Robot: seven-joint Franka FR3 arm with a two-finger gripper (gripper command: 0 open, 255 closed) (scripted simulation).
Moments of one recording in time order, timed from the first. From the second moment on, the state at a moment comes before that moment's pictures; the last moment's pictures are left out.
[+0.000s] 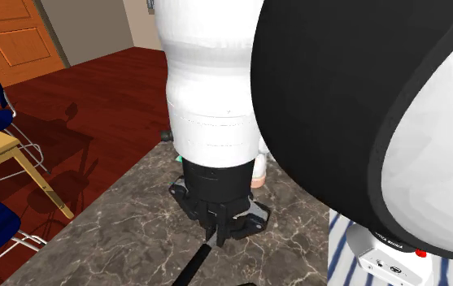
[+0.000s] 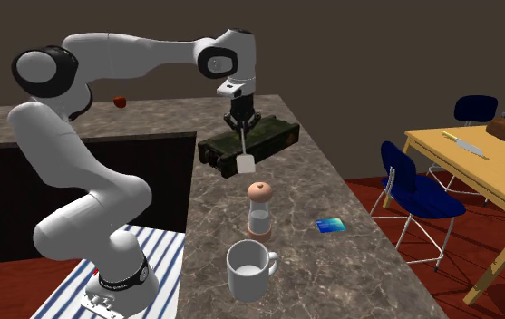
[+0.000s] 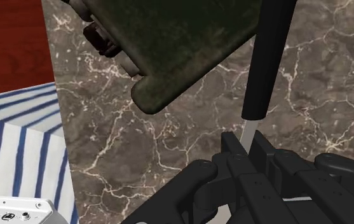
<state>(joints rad) -0.44 -0.73 1.12 -2.05 0.71 1.67 1.74</state>
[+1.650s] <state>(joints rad) -1.16 -0.85 1.83 -1.25 0.87 1.58 2.07</state>
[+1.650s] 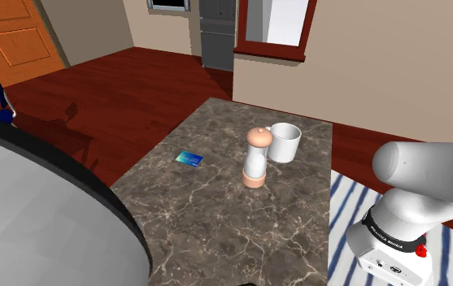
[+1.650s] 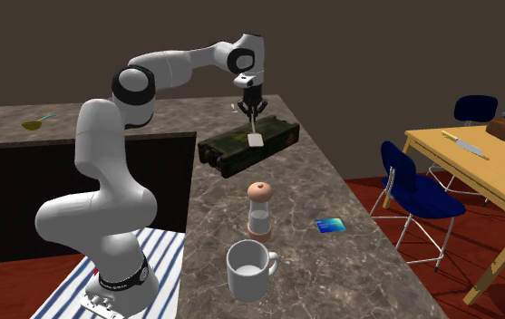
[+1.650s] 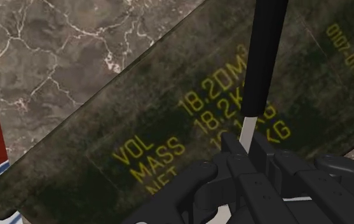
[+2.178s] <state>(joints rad) -1.13 -0.88 1.85 -1.35 0.89 1.67 2.04</state>
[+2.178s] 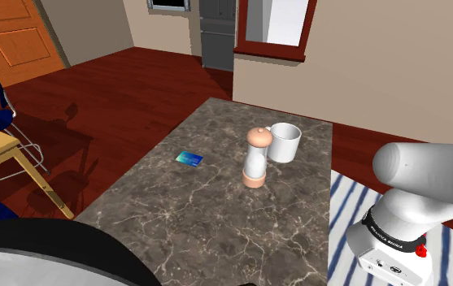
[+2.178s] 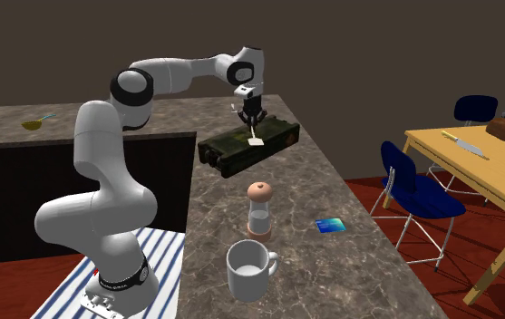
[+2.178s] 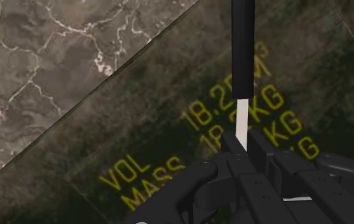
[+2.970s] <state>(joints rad) -1.12 -0.88 1.85 -1.36 0.90 1.67 2.04</state>
